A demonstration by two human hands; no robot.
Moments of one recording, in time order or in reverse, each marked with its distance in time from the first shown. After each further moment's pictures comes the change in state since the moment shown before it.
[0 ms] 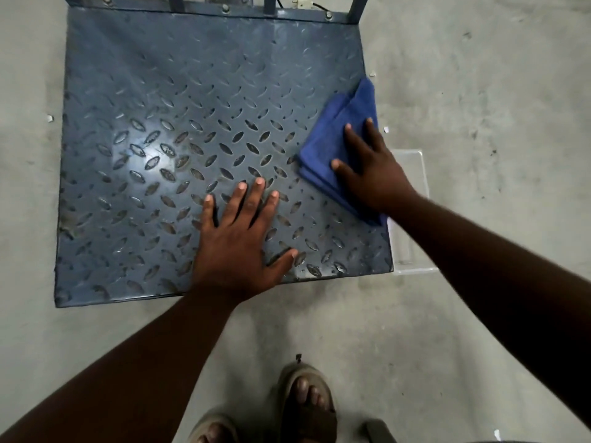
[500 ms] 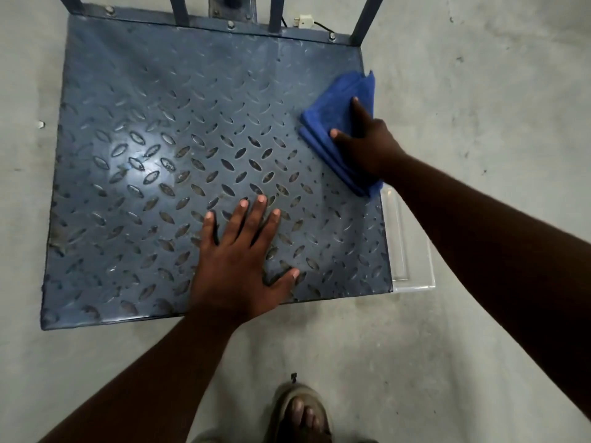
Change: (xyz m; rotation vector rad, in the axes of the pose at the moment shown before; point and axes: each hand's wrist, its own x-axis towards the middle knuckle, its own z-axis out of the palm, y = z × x) left_hand -0.002 -0.003 0.003 -0.038 0.021 0.013; right_hand 0.097 -0.007 -0.022 0.172 -0.065 0.181
